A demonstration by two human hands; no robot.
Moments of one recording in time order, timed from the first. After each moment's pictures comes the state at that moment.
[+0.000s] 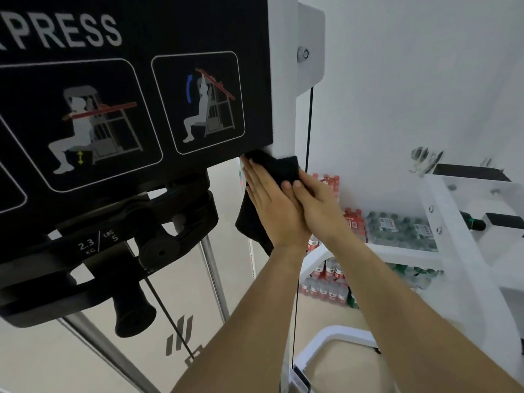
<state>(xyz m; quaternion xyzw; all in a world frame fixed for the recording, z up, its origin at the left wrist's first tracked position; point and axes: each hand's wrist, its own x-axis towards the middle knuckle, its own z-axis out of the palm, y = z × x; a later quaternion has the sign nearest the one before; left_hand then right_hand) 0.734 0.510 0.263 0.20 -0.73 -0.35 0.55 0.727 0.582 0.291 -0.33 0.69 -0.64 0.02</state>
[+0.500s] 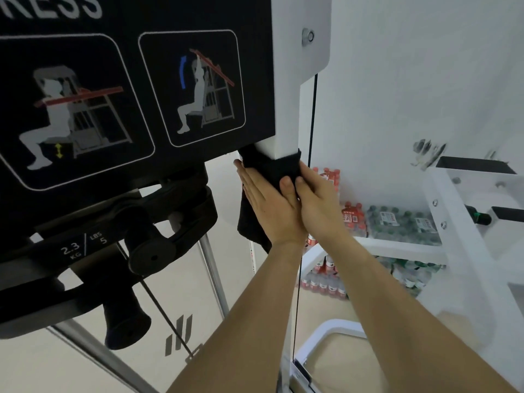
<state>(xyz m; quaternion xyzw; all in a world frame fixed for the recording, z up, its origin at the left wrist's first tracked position) 0.728 0.498 0.250 0.19 -0.71 -0.39 0.56 0.730 0.568 0.285 -0.31 0.69 -0.66 -0.04</state>
